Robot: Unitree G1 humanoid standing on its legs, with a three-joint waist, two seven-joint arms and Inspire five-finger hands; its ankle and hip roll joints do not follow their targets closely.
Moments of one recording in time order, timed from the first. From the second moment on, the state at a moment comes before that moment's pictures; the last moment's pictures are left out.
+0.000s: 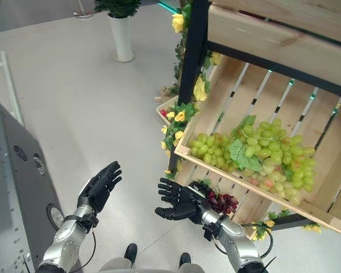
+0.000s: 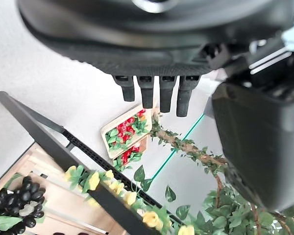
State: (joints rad) left arm 0.06 0.31 -0.11 0.39 -0.68 -0.16 -0.19; right arm 0.06 -0.38 0.22 0.31 0.53 0.08 0.60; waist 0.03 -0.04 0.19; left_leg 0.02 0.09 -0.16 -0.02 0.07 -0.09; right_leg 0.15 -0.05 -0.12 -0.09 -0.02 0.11
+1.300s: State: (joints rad) left arm 0.09 0.39 -0.25 0.24 -0.72 0.02 -0.41; right arm 0.12 -0.27 0.24 0.41 0.68 0.08 0.28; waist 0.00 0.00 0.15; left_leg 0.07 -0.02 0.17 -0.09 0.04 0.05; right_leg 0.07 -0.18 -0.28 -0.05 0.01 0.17
